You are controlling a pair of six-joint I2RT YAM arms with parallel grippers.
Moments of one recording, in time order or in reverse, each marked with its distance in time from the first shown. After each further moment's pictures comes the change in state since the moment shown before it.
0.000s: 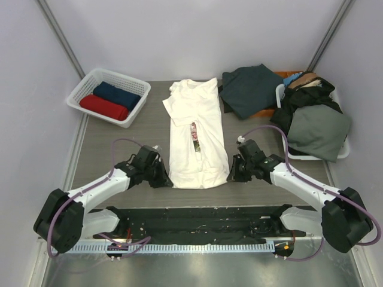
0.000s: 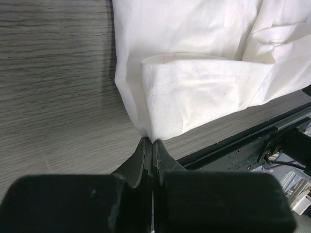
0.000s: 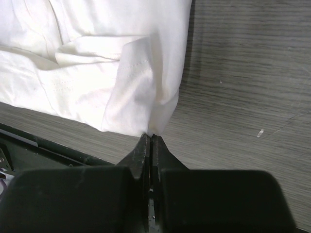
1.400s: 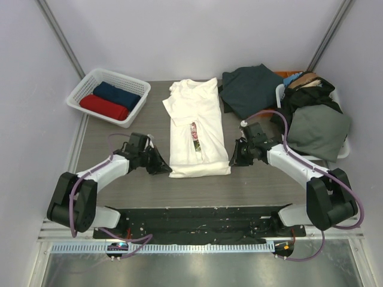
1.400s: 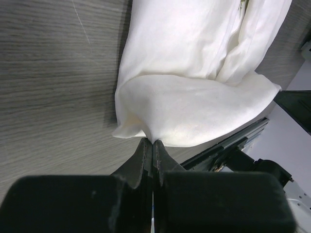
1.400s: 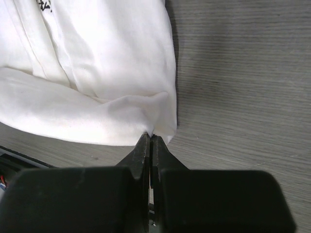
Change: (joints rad) left arm 0.246 0.192 0.096 0.091 0.215 -0.021; right arm -0.183 0.208 0.185 0.000 -0.069 -0.134
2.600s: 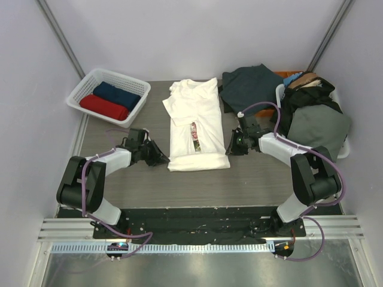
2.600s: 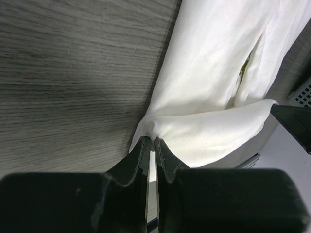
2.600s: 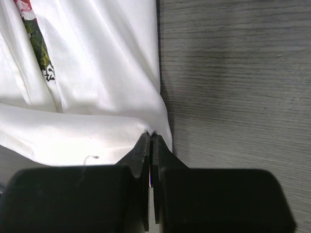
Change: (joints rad) left arm 0.079 0.183 0.048 0.177 -0.055 -0.026; right arm -0.041 0.239 0.123 0.154 0.023 -0.010
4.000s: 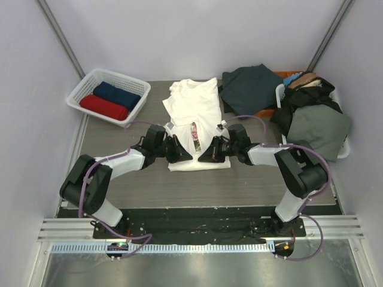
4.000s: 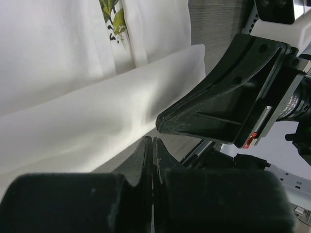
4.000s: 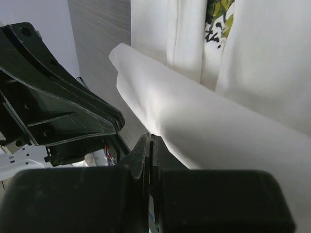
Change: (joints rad) left arm -0.254 -0.006 0.056 0.206 0.071 -0.059; right arm 0.125 0.088 -0.182 0.601 -0.492 0.338
